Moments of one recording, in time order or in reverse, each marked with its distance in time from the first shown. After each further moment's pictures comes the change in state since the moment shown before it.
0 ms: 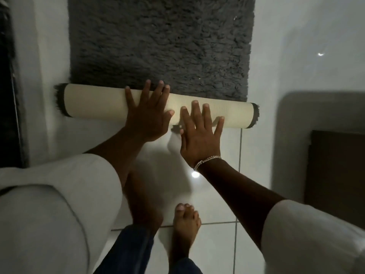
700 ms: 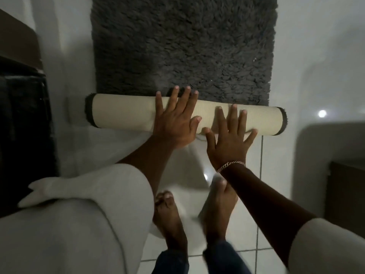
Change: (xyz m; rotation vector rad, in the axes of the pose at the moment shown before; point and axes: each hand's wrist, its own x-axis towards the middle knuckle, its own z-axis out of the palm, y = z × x) left_hand 0.102 -0.031 -0.055 -0.087 -0.043 0.034; right_hand 0.111 -0.004 -0.044 0.080 0.092 0.335
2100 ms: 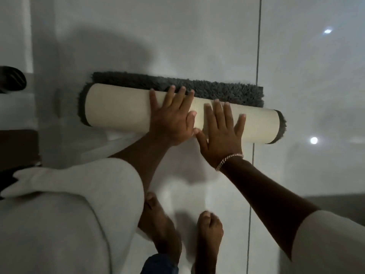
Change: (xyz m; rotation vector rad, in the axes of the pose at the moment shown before) left_hand 0.204 -0.053 -0.096 0.030 0.115 -0.057; right_hand 0.231 -0.054 -0.084 -0.113 -0.014 -0.290
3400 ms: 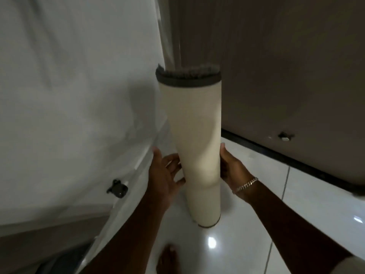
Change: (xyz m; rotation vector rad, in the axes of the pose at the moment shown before) left_hand 0.060 -0.106 -0.284 -2.250 0.580 -0.911; right_hand 0.244 -0.126 -0.271 1.318 -0.680 0.017
